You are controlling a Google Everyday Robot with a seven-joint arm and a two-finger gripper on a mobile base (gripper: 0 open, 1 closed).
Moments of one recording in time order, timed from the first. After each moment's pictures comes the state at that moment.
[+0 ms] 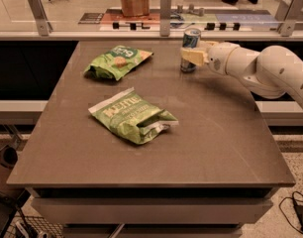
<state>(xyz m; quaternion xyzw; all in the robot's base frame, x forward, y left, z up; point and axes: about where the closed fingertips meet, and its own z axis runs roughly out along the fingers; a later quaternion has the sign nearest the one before) 0.759 -0.142 0.884 -0.27 0.70 0.22 0.62</state>
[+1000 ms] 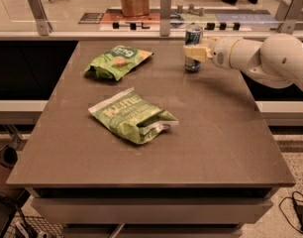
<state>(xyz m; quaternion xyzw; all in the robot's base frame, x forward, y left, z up) 0.761 -0.152 0.891 -0.28 0.73 0.19 0.59</state>
